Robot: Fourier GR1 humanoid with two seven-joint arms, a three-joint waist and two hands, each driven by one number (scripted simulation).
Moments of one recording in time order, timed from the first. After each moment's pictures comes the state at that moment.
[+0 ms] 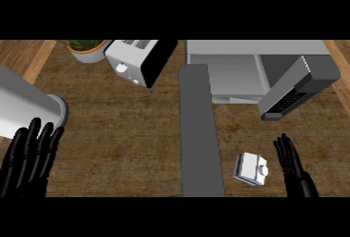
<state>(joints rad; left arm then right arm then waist) 0.32 0.01 -0.11 -2.26 0.02 -0.09 0.01 0.25 -0.08 -0.02 -1.45 0.01 0.11 -0.55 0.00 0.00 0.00</state>
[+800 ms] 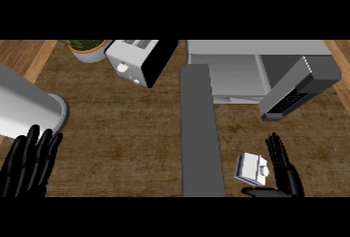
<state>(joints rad) 0.37 0.01 -0.14 -2.28 0.00 -0.08 -0.01 -0.05 -0.11 -0.14 -0.78 0.02 0.16 -0.90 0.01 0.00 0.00</state>
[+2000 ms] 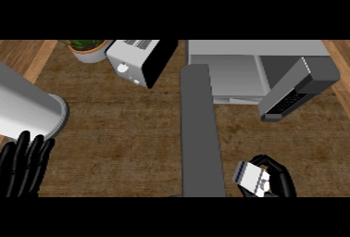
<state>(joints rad) 0.41 0.03 -0.10 -2.29 0.05 -0.11 -0.04 -0.09 -0.12 -0.09 -0.64 0.04 0.15 -1.07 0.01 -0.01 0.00</state>
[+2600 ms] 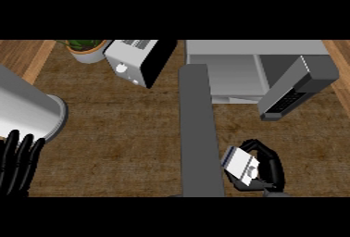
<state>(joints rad) 0.41 0.05 -0.01 -2.27 0.13 -0.14 -0.03 -0.06 -0.03 -0.04 -0.97 0.01 0.05 -0.92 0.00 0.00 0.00</state>
